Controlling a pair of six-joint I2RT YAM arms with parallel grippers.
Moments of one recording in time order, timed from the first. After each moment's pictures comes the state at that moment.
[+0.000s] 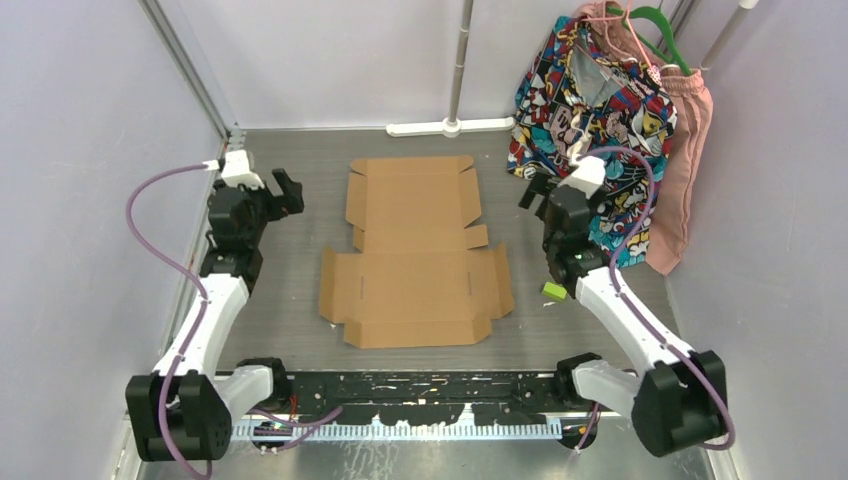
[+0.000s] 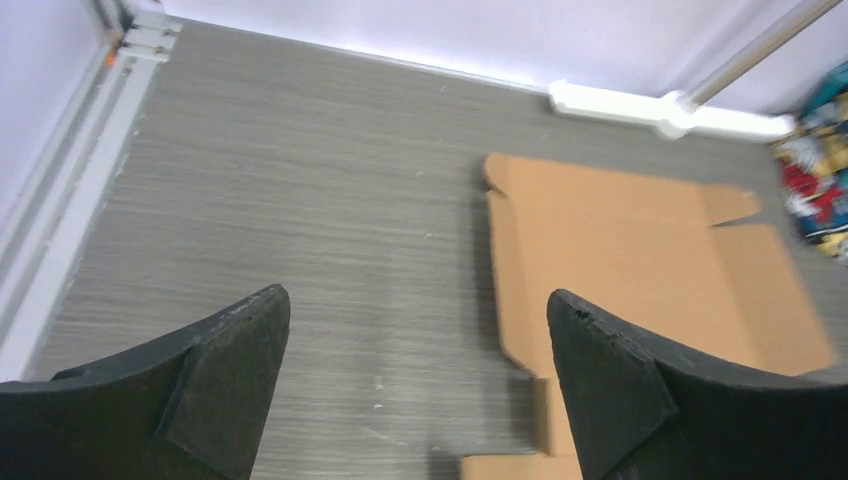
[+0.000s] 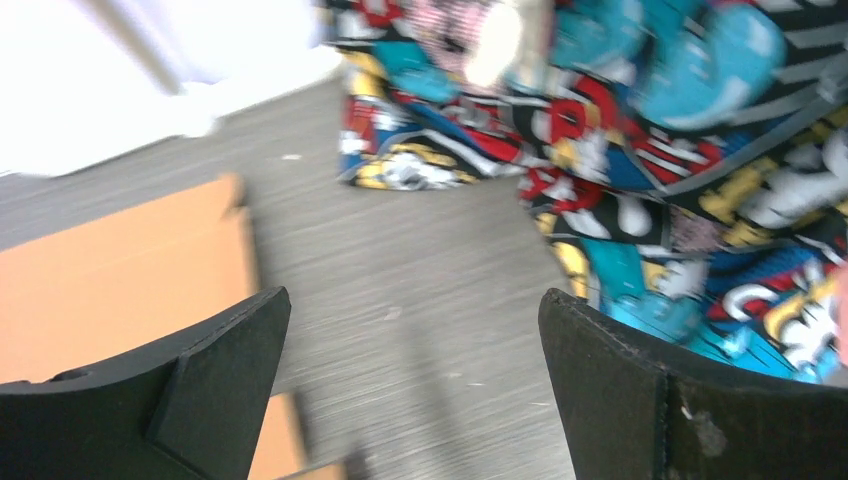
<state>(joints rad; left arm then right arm) 0.01 1.05 0.68 0.22 0.04 -0.17 0.22 1.10 0.67 0.20 0.53 0.26</state>
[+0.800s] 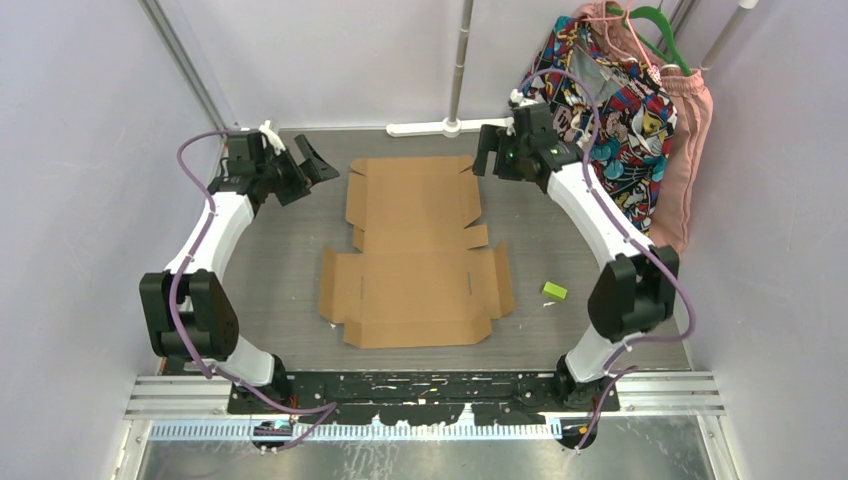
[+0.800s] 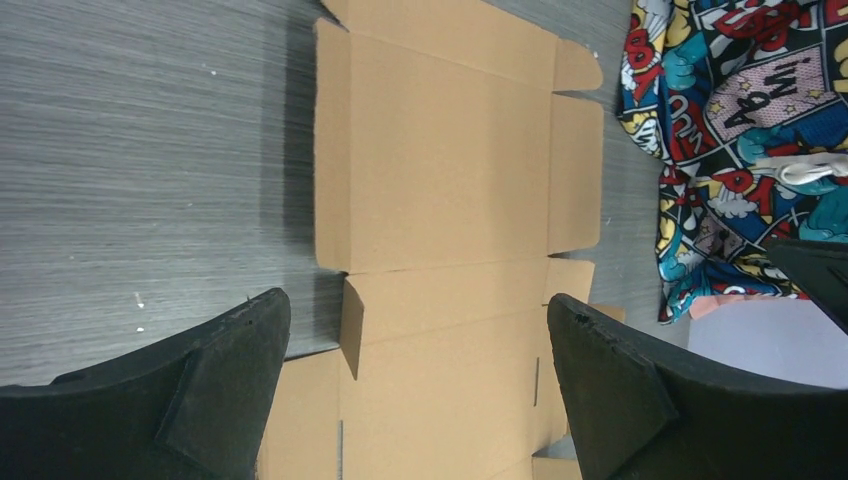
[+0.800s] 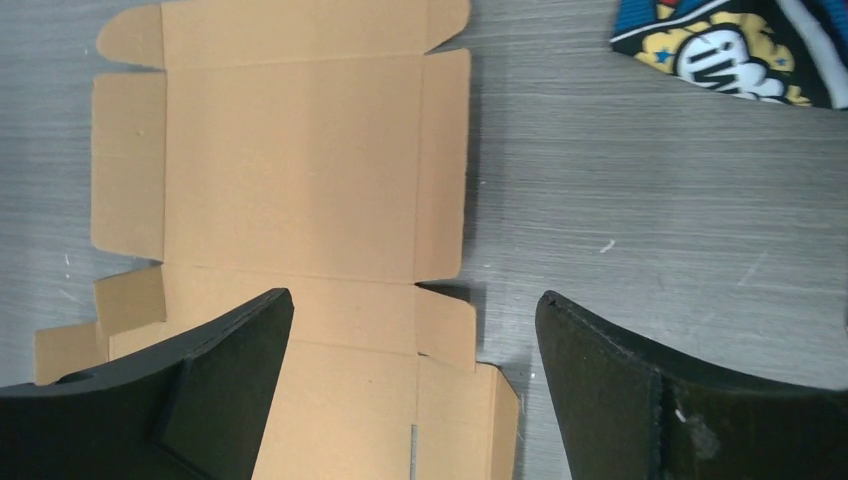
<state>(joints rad) 0.01 1.53 1.25 -0.36 0.45 -0.54 0.28 1.62 1.49 -0.55 0.00 0.34</state>
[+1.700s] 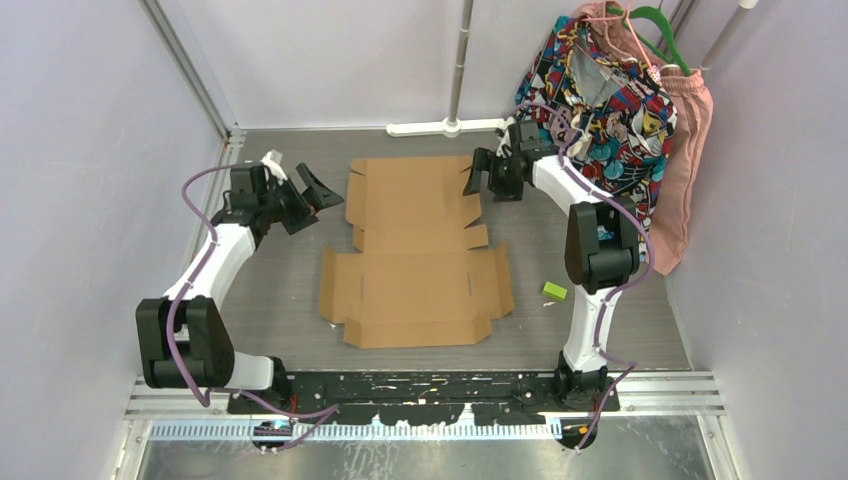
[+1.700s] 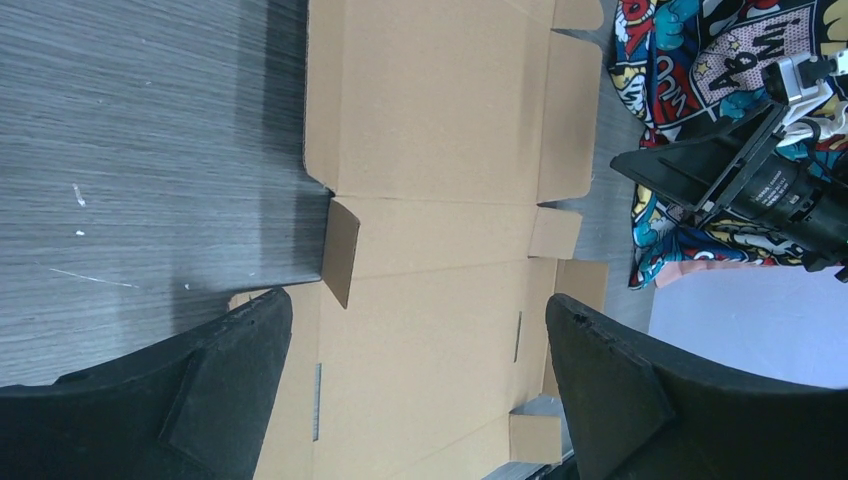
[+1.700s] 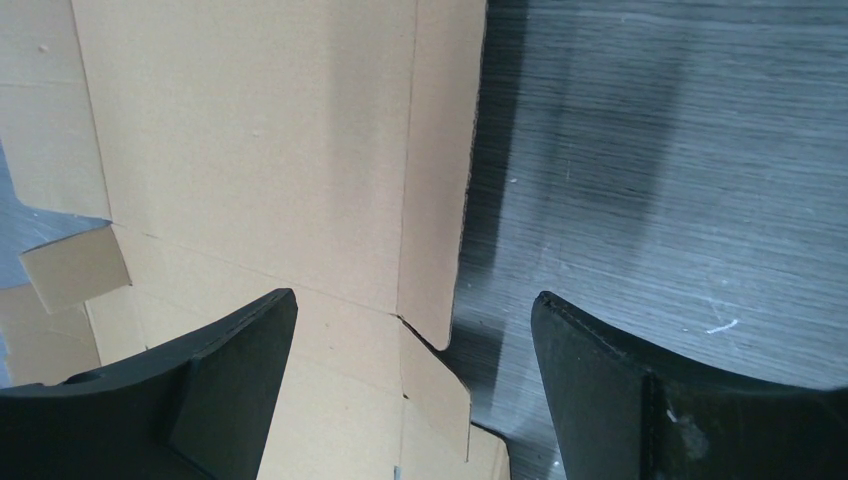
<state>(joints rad) 0.01 1.38 0.98 -0.26 0.49 -0.63 0.18 2.01 1.59 -0.53 -0.34 0.30</state>
